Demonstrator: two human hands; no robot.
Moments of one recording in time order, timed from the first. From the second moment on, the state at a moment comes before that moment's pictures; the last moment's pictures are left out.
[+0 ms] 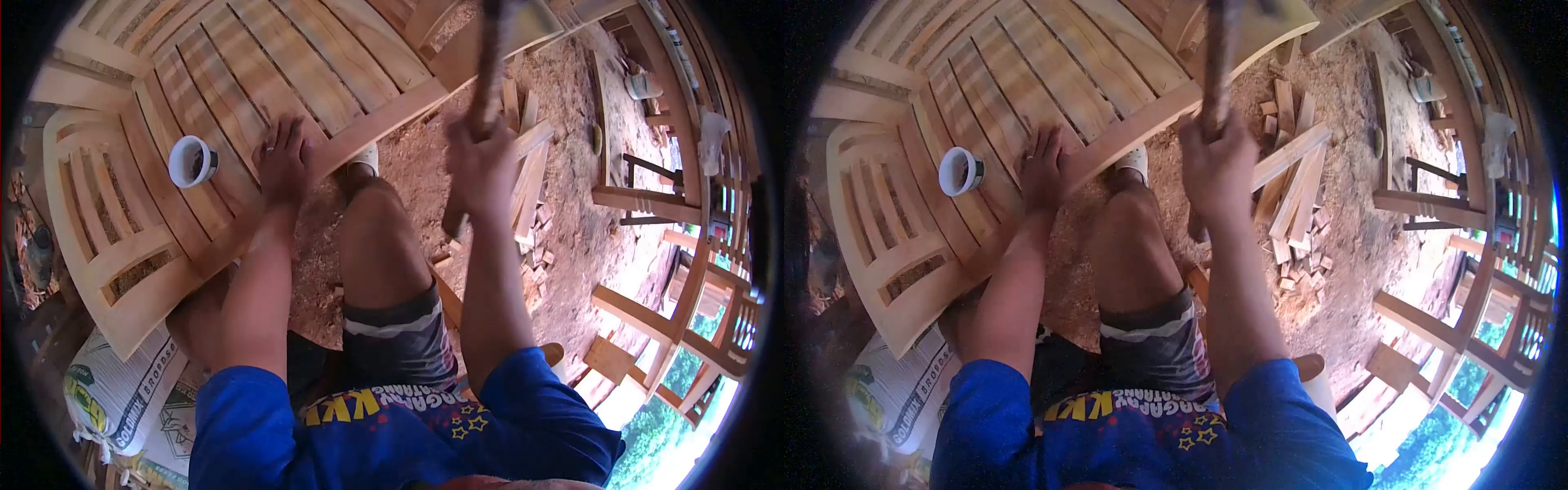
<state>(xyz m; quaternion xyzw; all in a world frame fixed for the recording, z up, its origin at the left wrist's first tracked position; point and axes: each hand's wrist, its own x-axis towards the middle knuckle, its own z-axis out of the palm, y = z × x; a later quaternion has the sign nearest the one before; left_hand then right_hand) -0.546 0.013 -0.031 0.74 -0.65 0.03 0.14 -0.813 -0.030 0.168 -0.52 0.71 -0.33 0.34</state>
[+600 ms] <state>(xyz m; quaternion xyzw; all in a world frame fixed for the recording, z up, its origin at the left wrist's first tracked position) -0.548 0.012 -0.027 0.76 -0.64 0.00 0.16 -0.808 -0.041 0.219 -0.61 0.57 -0.47 0.28</state>
